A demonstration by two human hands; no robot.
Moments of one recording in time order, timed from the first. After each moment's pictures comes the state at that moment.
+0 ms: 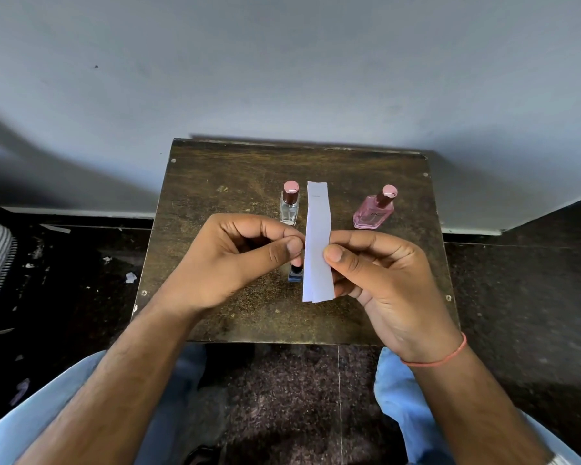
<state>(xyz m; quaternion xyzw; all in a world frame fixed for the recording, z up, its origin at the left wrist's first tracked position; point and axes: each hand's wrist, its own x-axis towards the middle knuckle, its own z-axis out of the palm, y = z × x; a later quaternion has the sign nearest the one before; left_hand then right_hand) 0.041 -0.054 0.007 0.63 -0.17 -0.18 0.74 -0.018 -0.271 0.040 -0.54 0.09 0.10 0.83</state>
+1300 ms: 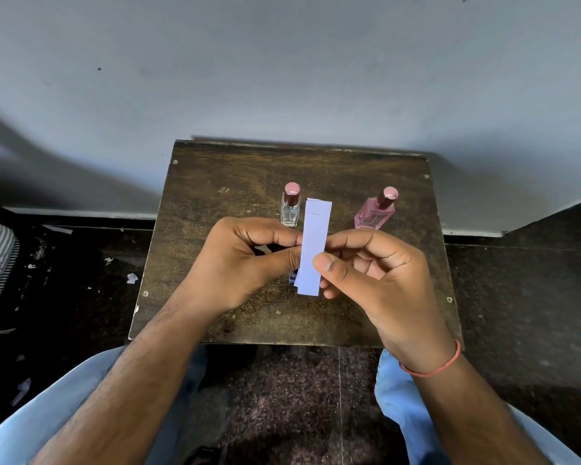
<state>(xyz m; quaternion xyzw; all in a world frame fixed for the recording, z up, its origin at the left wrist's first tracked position) 0.039 -0.065 0.016 0.70 -0.17 -0.13 0.68 -0.020 -0.270 0.034 -0.65 0.04 0.02 0.76</state>
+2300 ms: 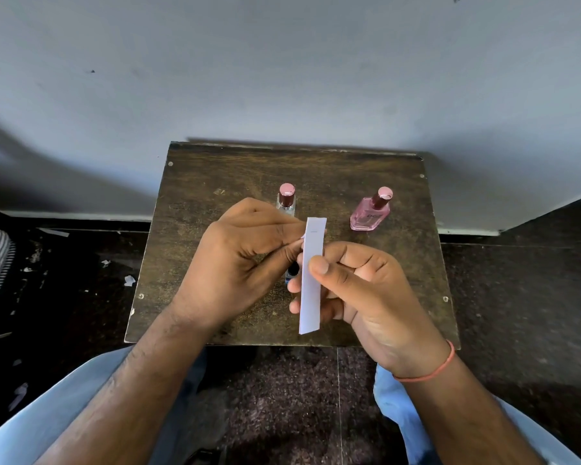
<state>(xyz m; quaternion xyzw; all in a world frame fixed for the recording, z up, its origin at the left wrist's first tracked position) 0.041 -0.066 0.017 0.82 -0.32 0.10 0.46 -0.024 -0.261 0.051 -0.54 0.08 0.19 0.81</state>
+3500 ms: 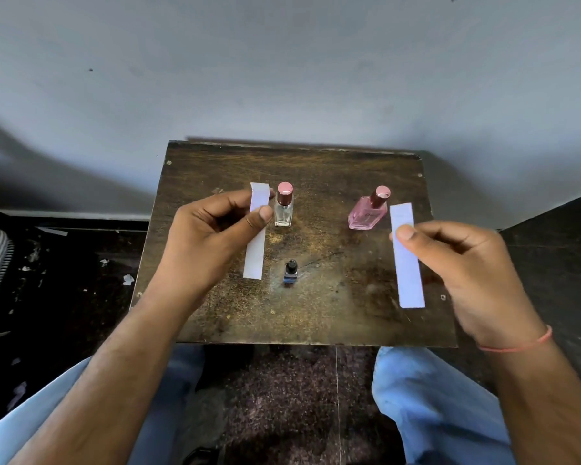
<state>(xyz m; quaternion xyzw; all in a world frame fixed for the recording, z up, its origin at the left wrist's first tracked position) 0.051 -0.052 0.013 0.70 -0.03 -0.06 0.72 -0.014 -0.356 0.041 -0.76 0.13 -0.03 0.64</state>
